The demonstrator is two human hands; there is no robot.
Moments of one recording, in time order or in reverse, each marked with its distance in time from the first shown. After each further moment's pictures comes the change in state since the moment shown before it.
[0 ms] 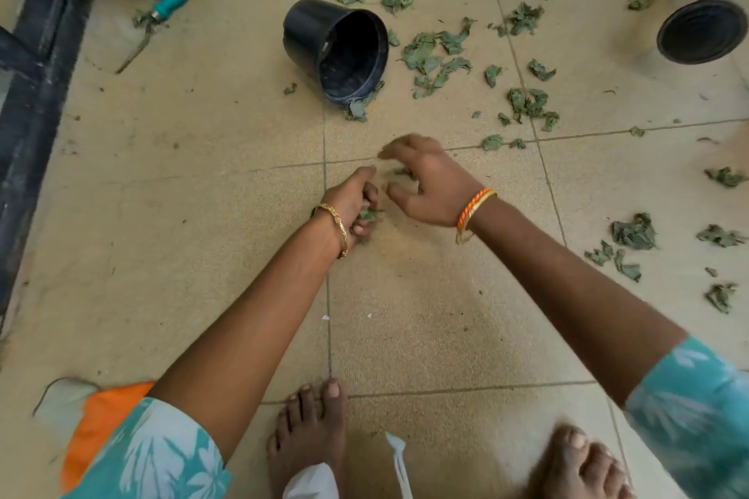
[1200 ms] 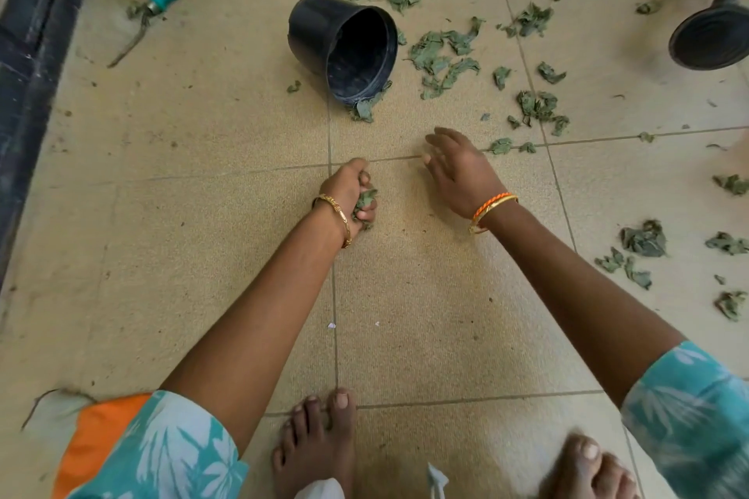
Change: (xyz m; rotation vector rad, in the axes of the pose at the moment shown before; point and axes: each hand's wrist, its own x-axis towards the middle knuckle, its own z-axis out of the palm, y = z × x) left_hand 0.016 0.015 -0.006 -0.215 -0.046 -0.053; right_hand 0.008 0.036 0.011 0.023 0.156 0.218
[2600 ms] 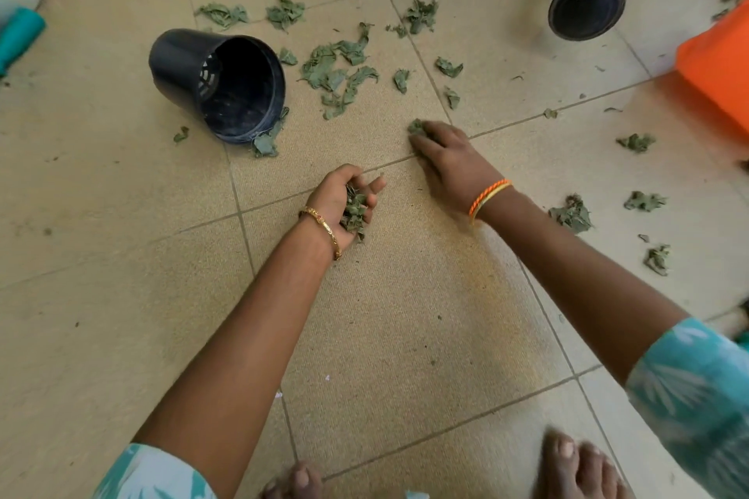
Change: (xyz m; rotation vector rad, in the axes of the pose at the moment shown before) left_hand 0.015 -0.005 0.084 0.033 -0.234 -0.070; right_hand -0.004 0.093 -0.038 -0.343 0.152 -0.043
